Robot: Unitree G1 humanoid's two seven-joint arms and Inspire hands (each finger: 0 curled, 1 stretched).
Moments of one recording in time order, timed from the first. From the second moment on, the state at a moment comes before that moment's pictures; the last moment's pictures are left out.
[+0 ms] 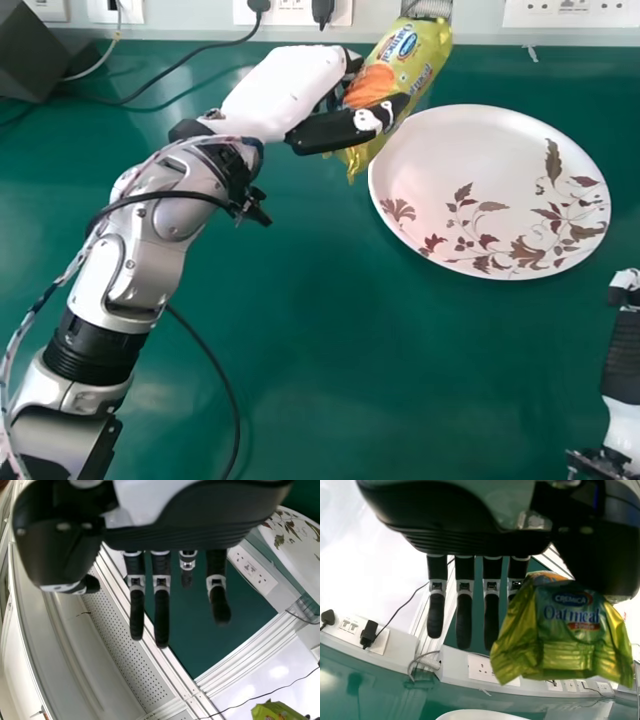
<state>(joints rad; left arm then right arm) -0.77 0.36 -0.27 -0.08 0.69 0.03 -0.39 0.41 0.09 -0.19 -0.35 0.86 -0.55 0.39</state>
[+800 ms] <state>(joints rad) -0.92 0.26 -0.38 0.09 0.71 -0.02 -0.39 0.42 0.09 -0.19 -0.34 0.86 -0.57 0.39</state>
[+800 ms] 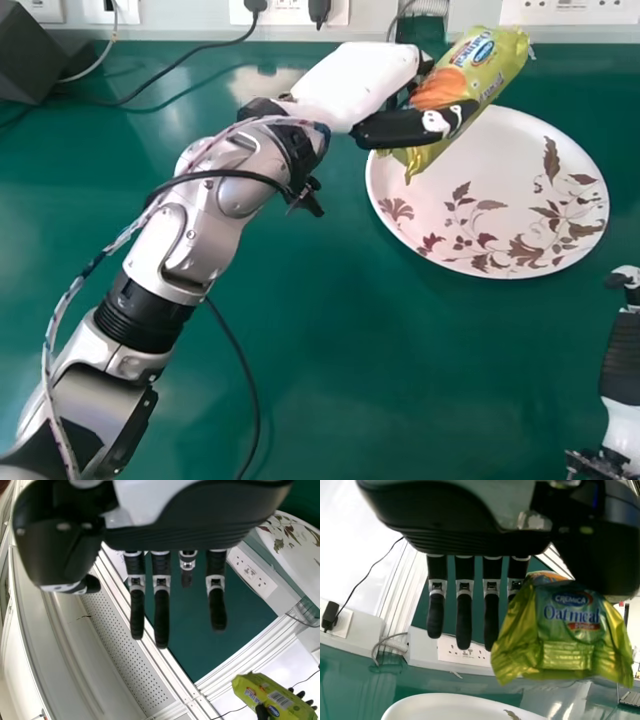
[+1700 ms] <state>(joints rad) -1.06 0.12 -0.55 0.41 0.83 -0.11 -0.28 0.42 0.09 -0.20 -0.35 0.89 -0.57 0.39</state>
